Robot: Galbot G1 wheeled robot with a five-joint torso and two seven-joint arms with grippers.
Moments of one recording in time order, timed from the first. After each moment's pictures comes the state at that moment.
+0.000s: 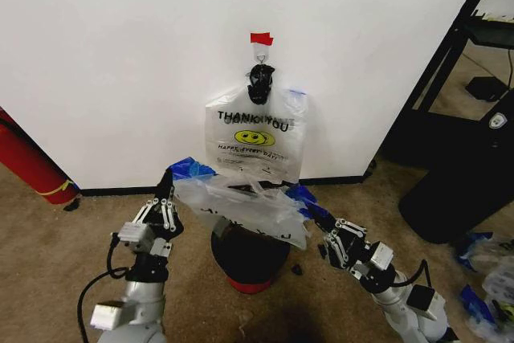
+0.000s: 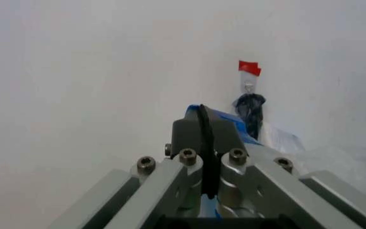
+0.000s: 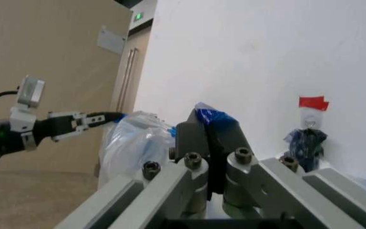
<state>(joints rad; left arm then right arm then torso) 1.67 -1.27 -0.42 -2.25 -0.18 -0.53 -0.13 -1.47 1.19 0.49 1.97 0.60 0.68 -0.85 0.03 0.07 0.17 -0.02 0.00</state>
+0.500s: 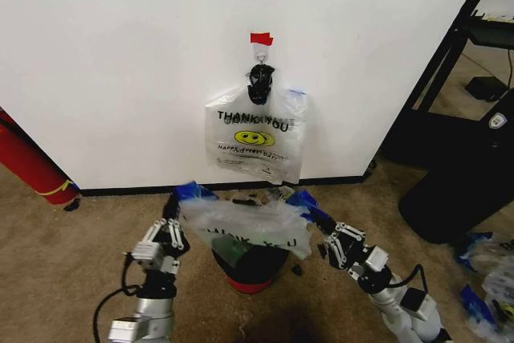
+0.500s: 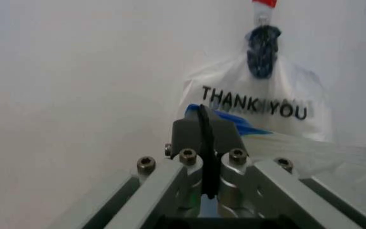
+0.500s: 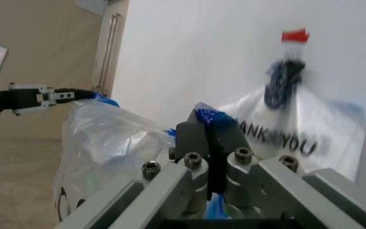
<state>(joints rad) 1.66 -1.30 -0.38 -2.03 -0.10 -0.61 -0.17 -1.42 1.19 0.43 1.71 0.53 0.82 -0.80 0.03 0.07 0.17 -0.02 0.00</state>
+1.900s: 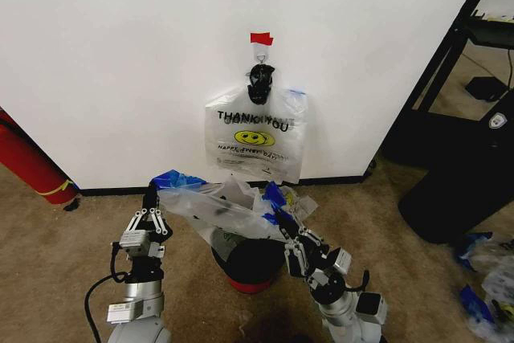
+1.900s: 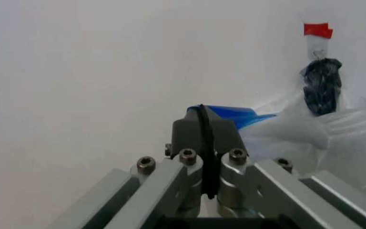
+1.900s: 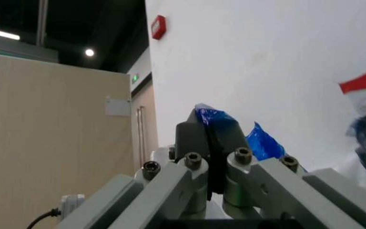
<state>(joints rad) 1.60 -1.31 -0.45 -2.09 -0.03 -0.57 -0.31 -1.39 1.28 0.21 1.91 0.77 0.67 -0.84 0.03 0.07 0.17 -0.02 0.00</state>
